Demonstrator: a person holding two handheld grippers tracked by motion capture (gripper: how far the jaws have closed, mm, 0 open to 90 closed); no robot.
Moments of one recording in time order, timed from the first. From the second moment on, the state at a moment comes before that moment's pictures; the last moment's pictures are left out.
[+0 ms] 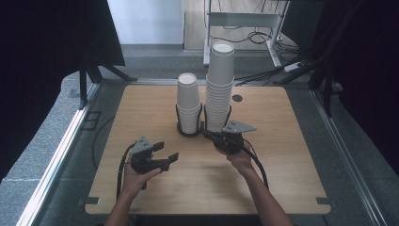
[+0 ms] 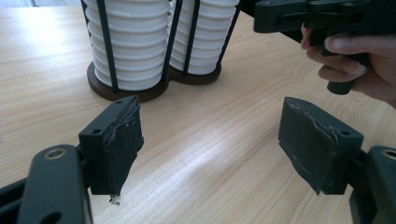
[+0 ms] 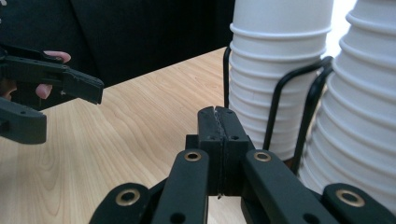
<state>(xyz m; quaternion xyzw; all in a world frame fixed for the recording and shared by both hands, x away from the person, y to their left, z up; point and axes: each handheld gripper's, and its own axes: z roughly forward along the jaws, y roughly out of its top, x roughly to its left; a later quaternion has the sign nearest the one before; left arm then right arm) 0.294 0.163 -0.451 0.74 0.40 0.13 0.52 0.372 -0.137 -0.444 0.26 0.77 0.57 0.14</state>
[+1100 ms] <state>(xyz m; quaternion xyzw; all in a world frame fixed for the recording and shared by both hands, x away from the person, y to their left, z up) 0.316 0.162 -0.430 0.74 0.41 0.14 0.52 0.411 -0.091 -0.441 0.27 0.77 0.56 0.12</state>
